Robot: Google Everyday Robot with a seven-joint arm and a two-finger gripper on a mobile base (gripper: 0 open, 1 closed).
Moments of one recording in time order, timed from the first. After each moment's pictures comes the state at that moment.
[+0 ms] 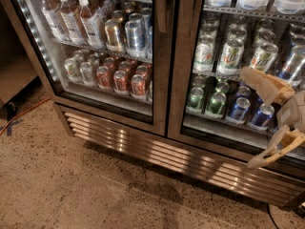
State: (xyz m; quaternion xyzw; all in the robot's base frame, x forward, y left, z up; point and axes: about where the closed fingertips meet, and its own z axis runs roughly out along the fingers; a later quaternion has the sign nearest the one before) arm 0.391 -0.169 0.948 -0.50 0.50 0.39 0.59
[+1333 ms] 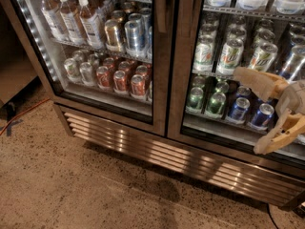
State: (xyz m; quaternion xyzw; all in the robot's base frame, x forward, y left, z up) arm 0.397 -0.164 0.964 -0.45 0.55 0.46 0.53
